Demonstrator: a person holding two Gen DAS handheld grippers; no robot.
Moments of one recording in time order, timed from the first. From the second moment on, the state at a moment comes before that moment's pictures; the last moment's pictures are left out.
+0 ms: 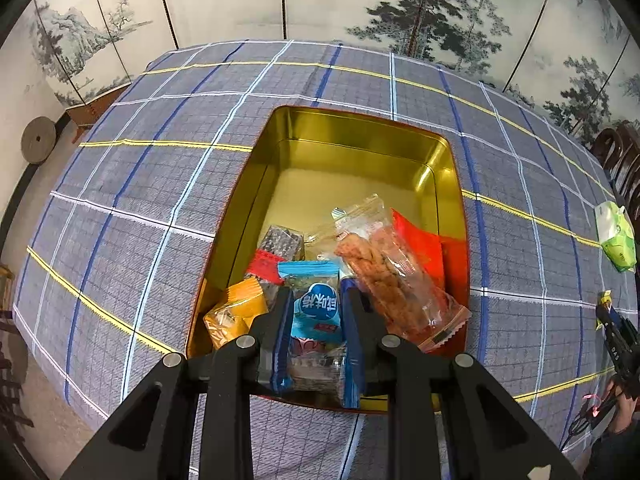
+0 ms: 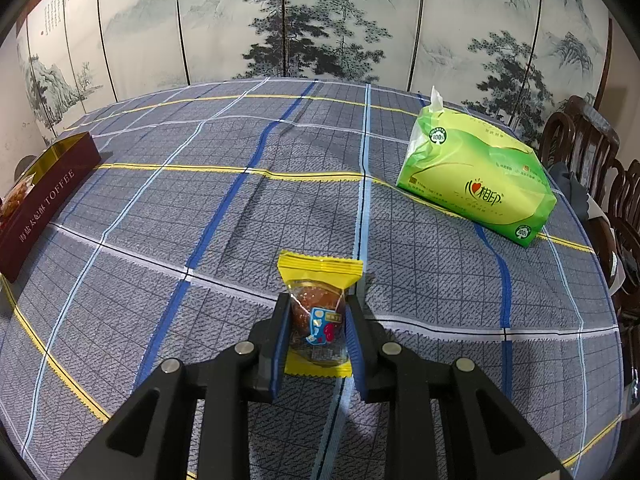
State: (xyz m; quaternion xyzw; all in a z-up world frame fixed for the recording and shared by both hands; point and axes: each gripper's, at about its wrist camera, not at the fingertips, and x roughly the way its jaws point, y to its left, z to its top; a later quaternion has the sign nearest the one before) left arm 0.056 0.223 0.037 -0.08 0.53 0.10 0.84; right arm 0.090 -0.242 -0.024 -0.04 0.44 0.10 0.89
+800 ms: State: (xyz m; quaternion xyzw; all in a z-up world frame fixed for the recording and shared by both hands) left arm 0.015 0.227 0.057 -0.07 0.49 0.13 0.86; right arm 0.095 -0.241 -0.022 -0.04 0.46 0.08 0.88
